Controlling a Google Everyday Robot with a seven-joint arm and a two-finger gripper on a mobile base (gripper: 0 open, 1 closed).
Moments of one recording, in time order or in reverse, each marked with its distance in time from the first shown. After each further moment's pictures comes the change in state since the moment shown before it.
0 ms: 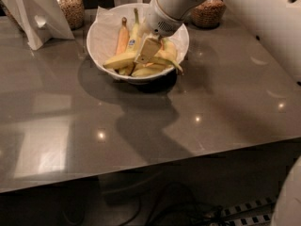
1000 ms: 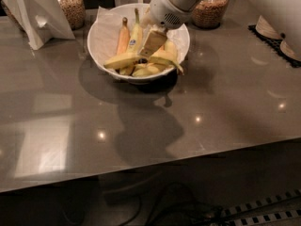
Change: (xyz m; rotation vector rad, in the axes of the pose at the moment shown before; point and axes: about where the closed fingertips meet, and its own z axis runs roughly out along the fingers) arm -0.010 0.006 -0.039 0.067 -0.019 -0.051
